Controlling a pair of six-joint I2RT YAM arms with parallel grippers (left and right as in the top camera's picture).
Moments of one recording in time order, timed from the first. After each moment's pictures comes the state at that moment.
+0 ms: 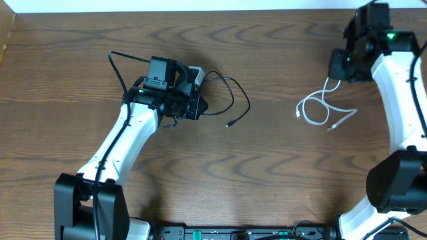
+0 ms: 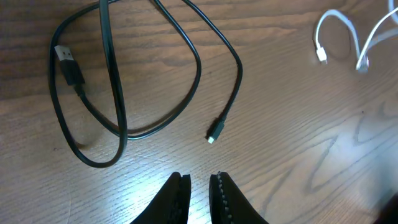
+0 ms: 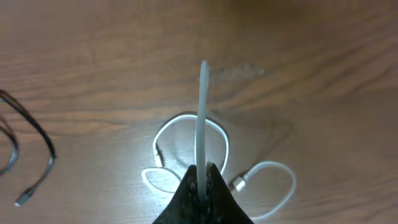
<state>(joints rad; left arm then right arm) -0.22 1.59 1.12 -0.63 0.49 -0.03 -0.02 1.83 1.74 -1.13 0.00 0.15</state>
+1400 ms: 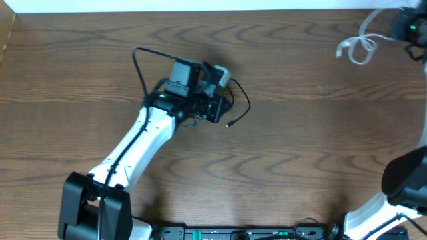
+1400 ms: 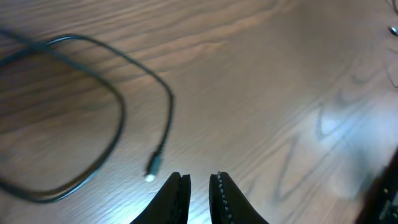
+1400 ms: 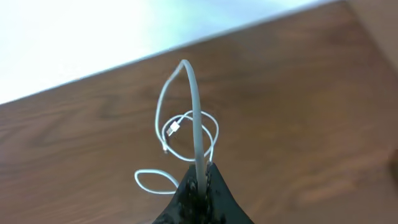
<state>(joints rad) -0.39 1.59 1.12 -0.48 0.52 -0.04 -0.34 1.88 1.88 -0.76 -0.04 0.06</state>
